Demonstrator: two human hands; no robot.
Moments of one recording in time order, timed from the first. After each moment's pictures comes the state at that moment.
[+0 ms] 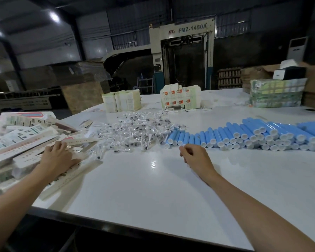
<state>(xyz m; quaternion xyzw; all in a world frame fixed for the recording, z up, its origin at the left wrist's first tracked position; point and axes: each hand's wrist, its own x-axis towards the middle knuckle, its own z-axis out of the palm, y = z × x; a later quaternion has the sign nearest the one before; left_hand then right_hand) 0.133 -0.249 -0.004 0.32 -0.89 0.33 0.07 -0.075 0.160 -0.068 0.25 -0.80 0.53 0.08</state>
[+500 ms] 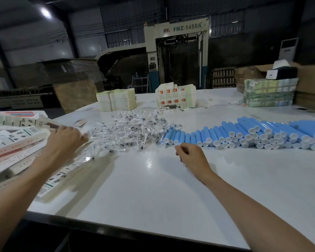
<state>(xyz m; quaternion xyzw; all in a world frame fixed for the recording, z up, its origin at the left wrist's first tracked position) 0.103 -0.213 0.032 0.19 -0.92 0.23 0.27 -0.074 0.159 -0.067 0.25 -0.81 0.52 0.08</state>
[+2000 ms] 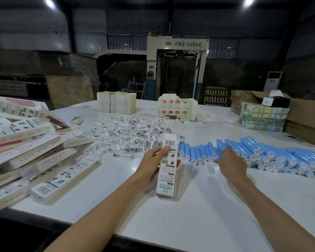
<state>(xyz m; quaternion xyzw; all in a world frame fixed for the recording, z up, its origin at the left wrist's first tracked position) 0.001 -0.050 -0.051 -0.03 -0.59 -0.80 0.10 -0.140 0.214 -0.046 0.03 -0.97 0.14 0.20</state>
